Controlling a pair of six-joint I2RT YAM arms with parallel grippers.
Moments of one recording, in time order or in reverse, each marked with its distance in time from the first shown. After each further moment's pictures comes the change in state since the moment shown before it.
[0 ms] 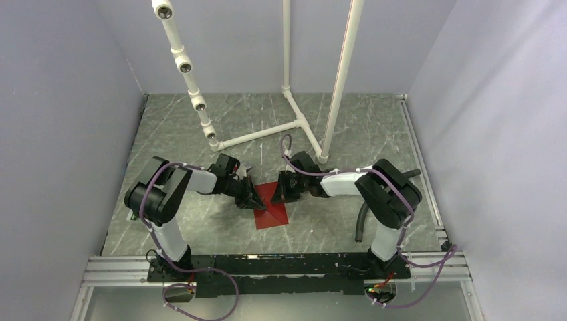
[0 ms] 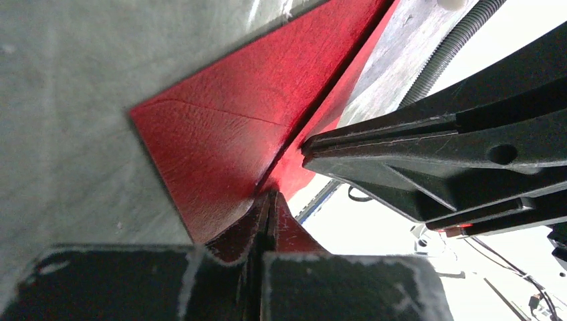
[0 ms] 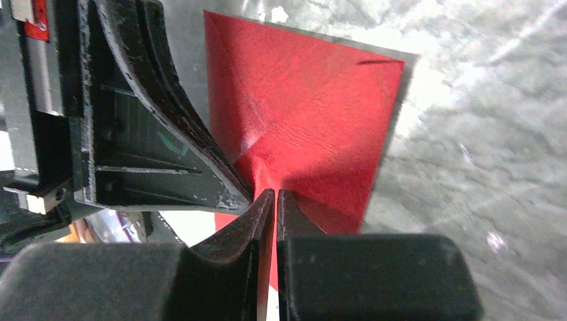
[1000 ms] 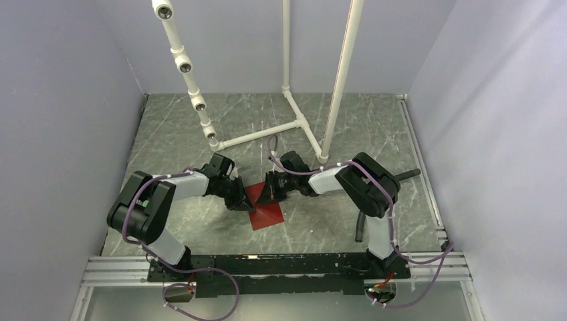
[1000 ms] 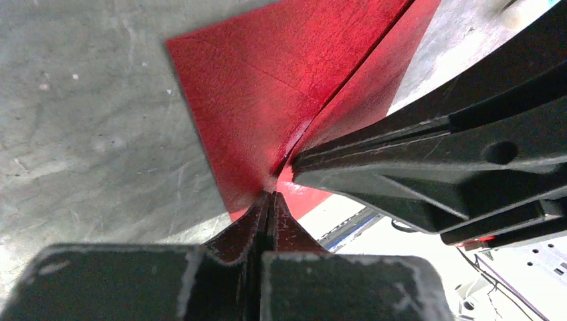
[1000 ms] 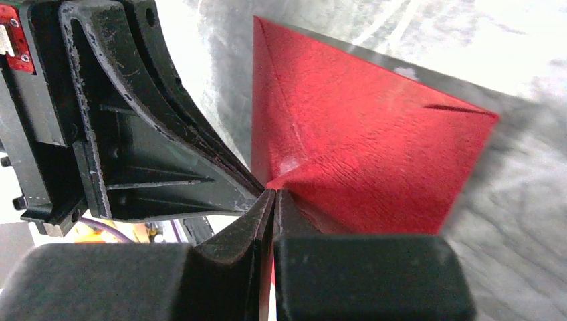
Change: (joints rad) left arm 0.015 -0.185 -0.019 -0.240 -0.234 0.074; right arm 0.025 0.187 0.095 0.196 -0.207 0.059
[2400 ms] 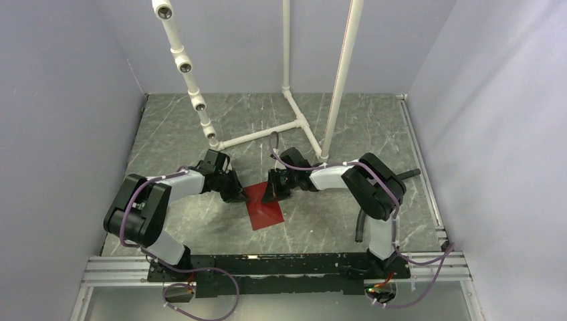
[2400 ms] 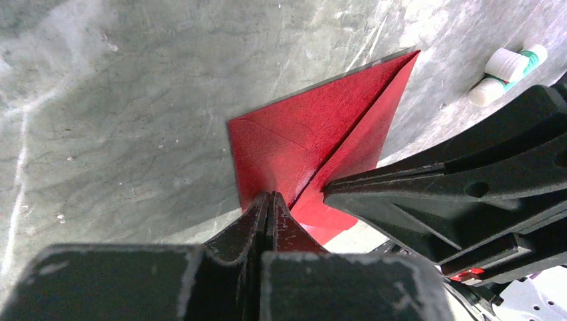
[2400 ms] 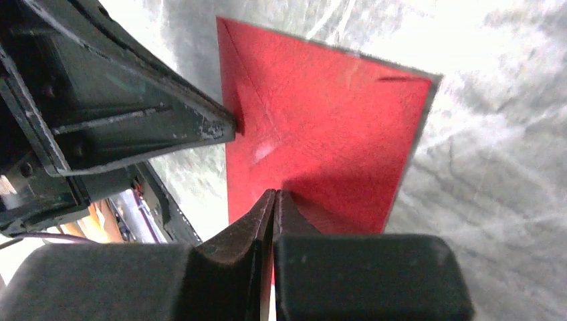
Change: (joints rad) left arm 0.047 -0.036 0.010 0.051 -0.131 -0.018; right arm 0.002 -0.065 0.047 -0.211 0.105 -0.082
